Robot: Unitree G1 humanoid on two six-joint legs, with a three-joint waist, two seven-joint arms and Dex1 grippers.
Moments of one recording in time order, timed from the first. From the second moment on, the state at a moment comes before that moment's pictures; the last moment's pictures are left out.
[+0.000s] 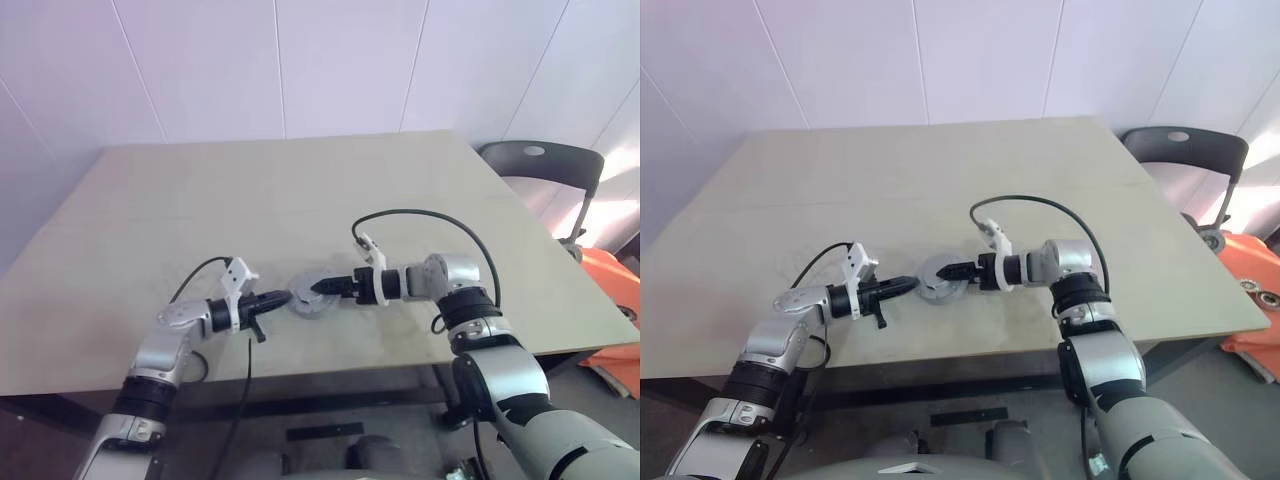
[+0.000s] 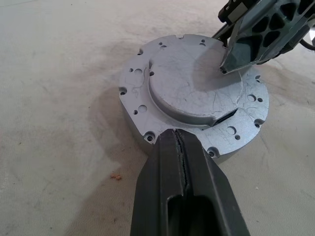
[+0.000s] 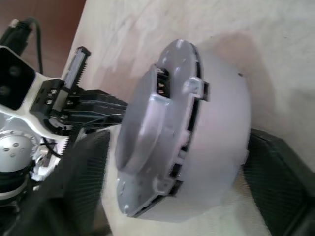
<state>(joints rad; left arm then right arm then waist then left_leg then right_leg) -0.28 0.41 -0.08 0.24 -0.29 0.28 -0.99 -0.82 -0.21 0.02 0.73 0.38 1.14 0.93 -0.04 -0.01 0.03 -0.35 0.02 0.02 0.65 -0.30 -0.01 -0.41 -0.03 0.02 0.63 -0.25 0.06</state>
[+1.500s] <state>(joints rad) -0.11 0.57 0.28 -0.10 -0.62 0.56 -0.86 -0.93 -0.09 -0.45 1.11 0.57 1.12 0.55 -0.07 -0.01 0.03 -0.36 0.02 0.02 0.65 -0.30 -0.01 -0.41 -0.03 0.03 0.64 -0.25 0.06</state>
